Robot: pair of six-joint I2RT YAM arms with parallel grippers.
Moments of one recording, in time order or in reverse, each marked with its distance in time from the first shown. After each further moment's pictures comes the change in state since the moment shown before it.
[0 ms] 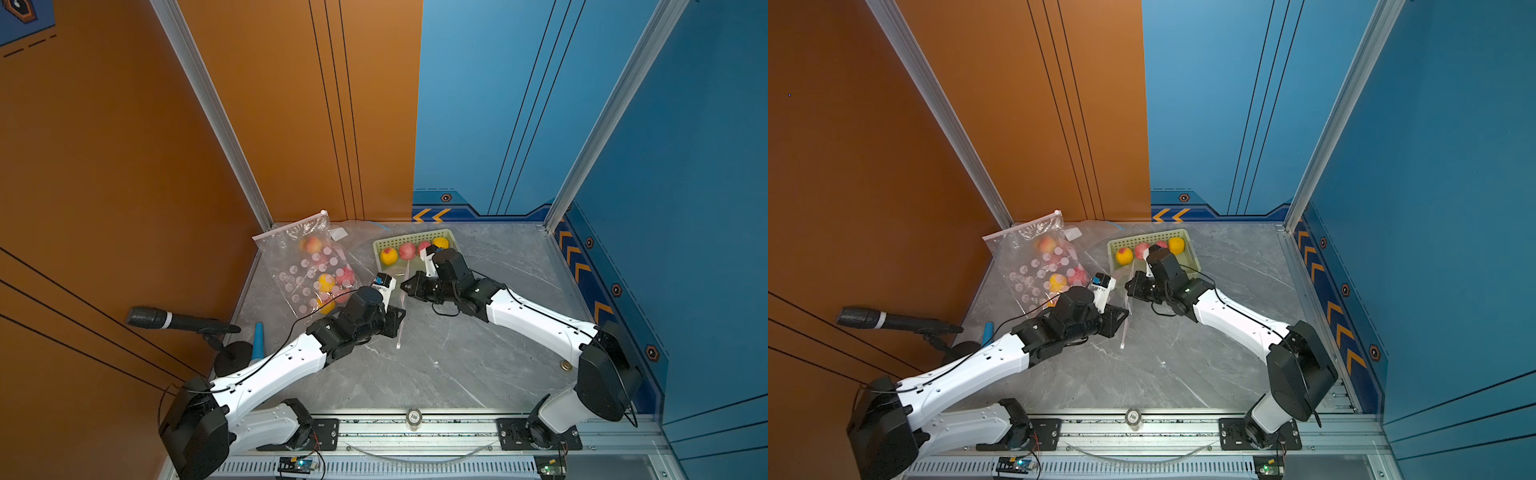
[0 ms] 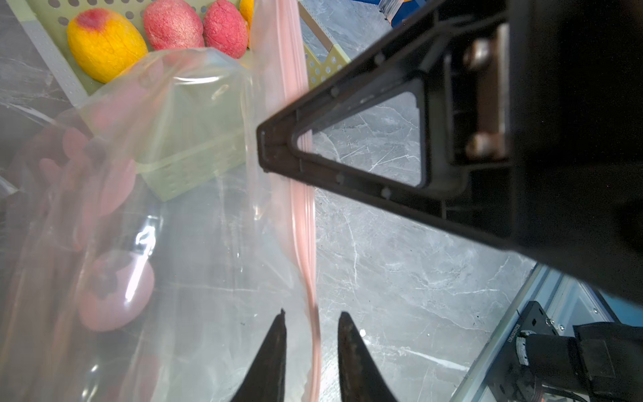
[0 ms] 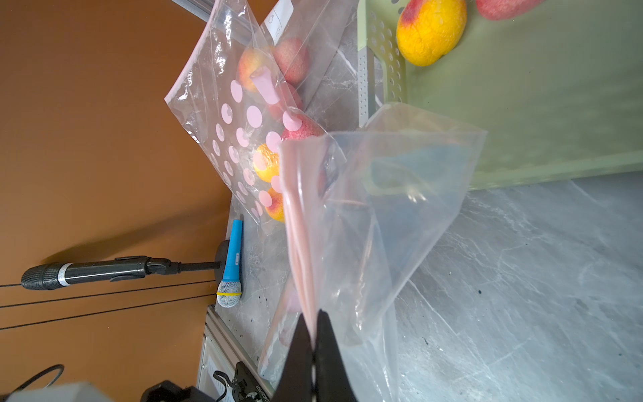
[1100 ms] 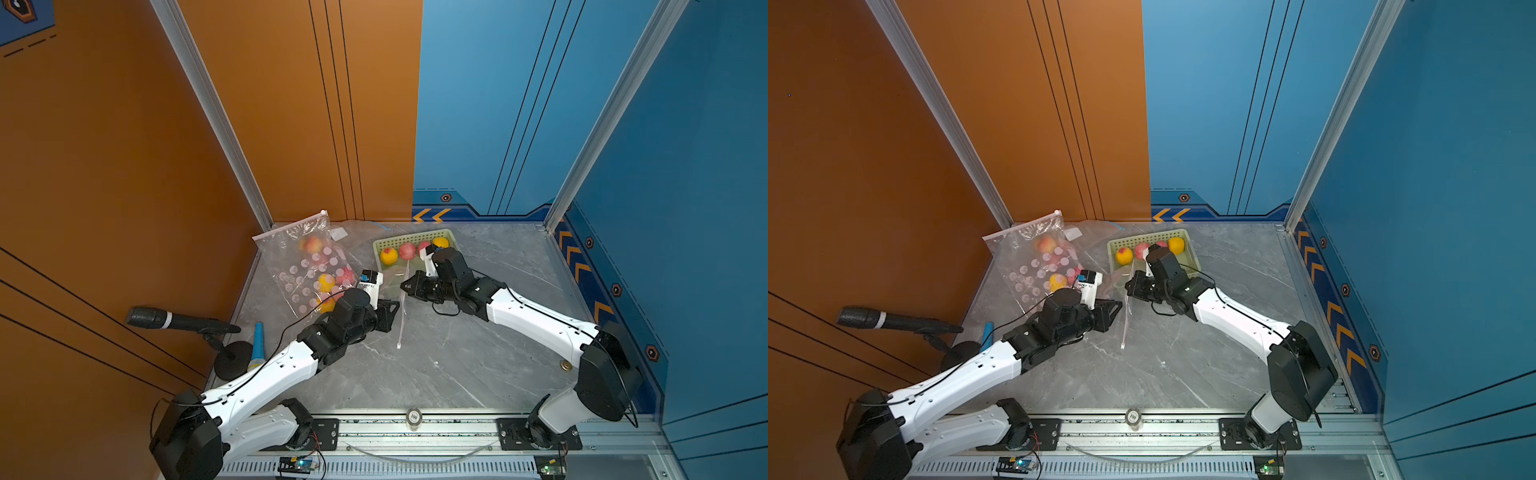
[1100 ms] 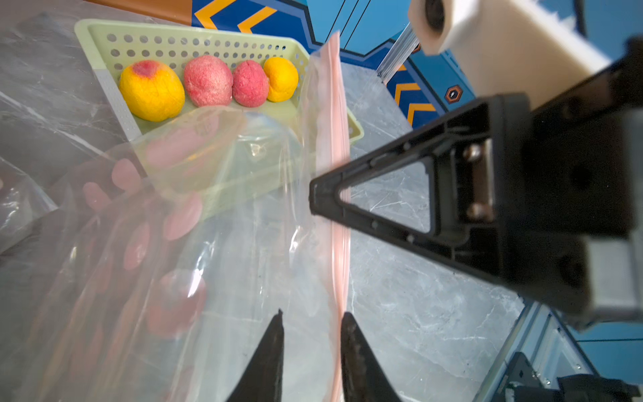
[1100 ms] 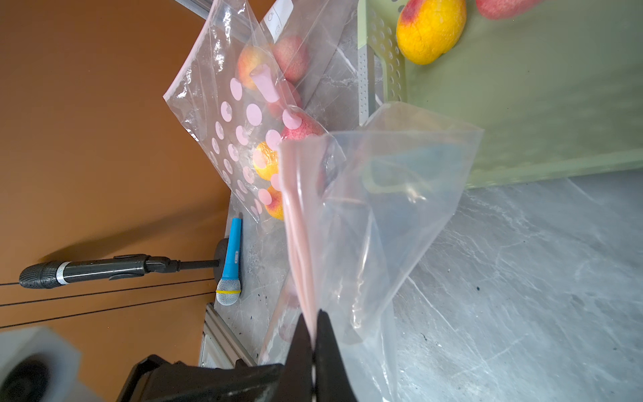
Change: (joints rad) left arm 0.072 -0.068 -0.087 0.179 -0.003 -0.081; right arm 0.006 0.000 0.016 -0.027 0.000 -0.005
